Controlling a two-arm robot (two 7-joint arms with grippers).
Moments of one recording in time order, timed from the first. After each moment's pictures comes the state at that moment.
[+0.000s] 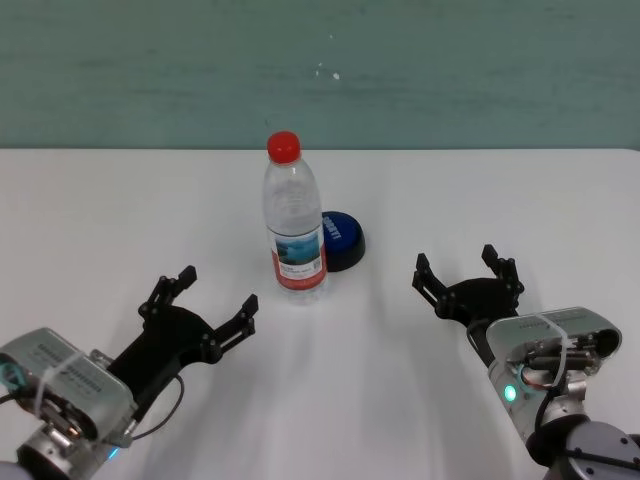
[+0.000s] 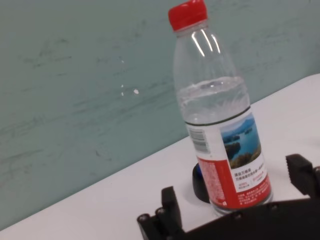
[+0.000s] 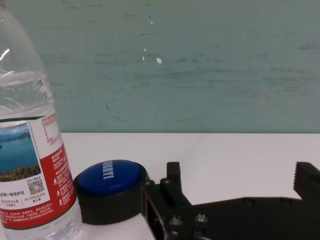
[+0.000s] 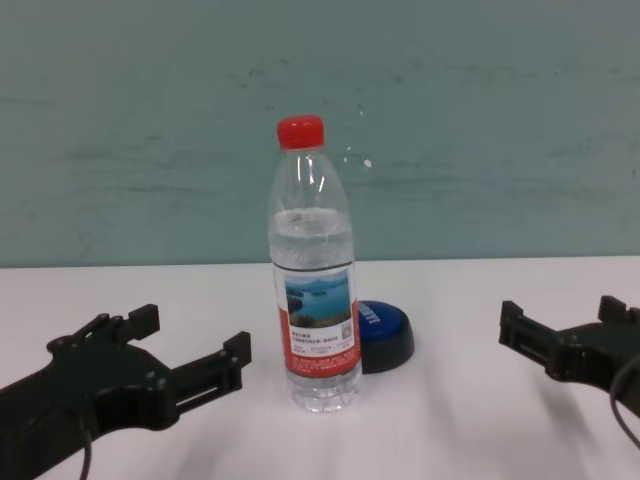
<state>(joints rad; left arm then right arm) 0.14 0.36 0.19 -1.67 -0.04 -0.18 -0.30 -0.06 0.16 -0.26 -1.64 0.19 -0.04 -0.06</state>
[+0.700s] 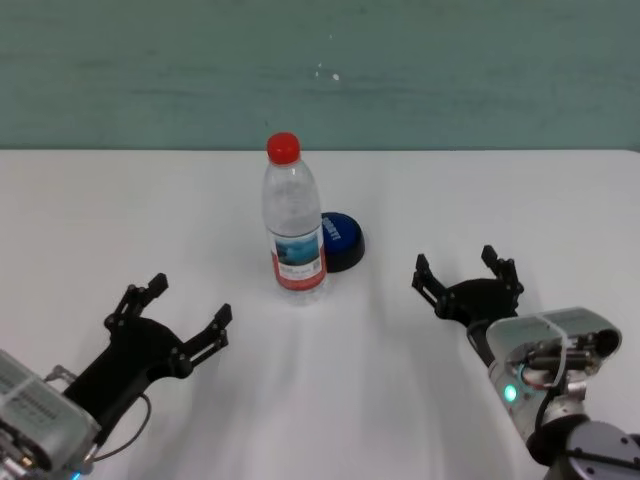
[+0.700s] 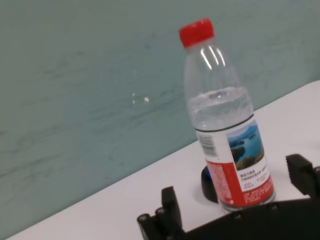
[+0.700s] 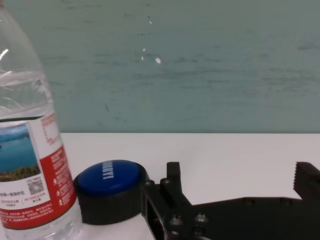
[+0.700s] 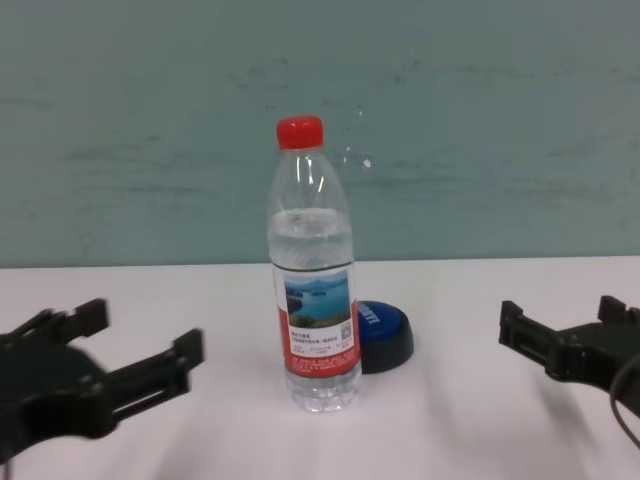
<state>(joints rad) 0.22 0.41 0.13 -1.75 -0.07 -0.20 -0.30 -0.06 0.16 -0.26 -1.64 0.19 -0.04 -0.06</state>
